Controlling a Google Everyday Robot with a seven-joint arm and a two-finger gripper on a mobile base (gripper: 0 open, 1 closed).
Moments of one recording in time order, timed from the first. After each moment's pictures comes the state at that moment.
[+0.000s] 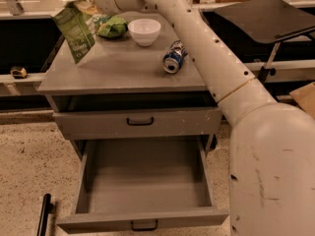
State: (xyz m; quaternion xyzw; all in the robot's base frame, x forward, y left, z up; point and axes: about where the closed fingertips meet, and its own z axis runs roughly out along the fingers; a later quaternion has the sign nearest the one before) arm 0.769 0.199 1.032 -0.74 0.18 -0.14 0.63
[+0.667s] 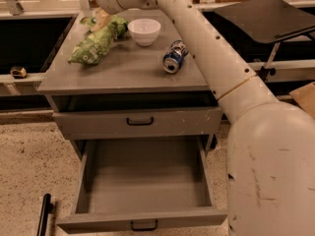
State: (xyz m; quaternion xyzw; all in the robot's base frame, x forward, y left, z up) arm 0.768 0.197 1.031 -0.75 0.18 -0.14 0.62
